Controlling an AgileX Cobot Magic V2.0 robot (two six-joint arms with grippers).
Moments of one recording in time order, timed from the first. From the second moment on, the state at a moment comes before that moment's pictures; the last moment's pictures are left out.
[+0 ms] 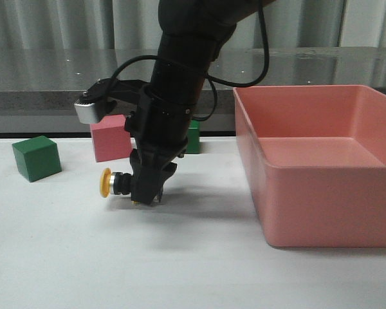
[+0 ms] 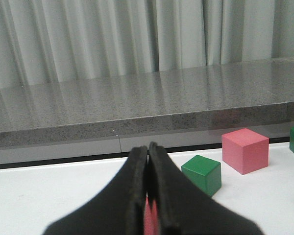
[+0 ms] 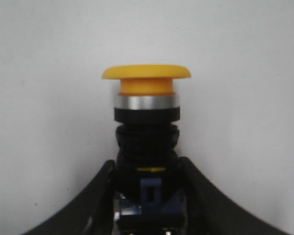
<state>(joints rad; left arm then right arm) 0.00 0.00 0.00 -0.01 0.00 0.07 0.66 2.24 -1.79 0.21 0.87 -0.94</state>
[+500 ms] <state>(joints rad) 0.00 0.00 0.00 -0.01 0.00 0.07 0.66 2.24 -1.79 0.21 0.88 -0.94</state>
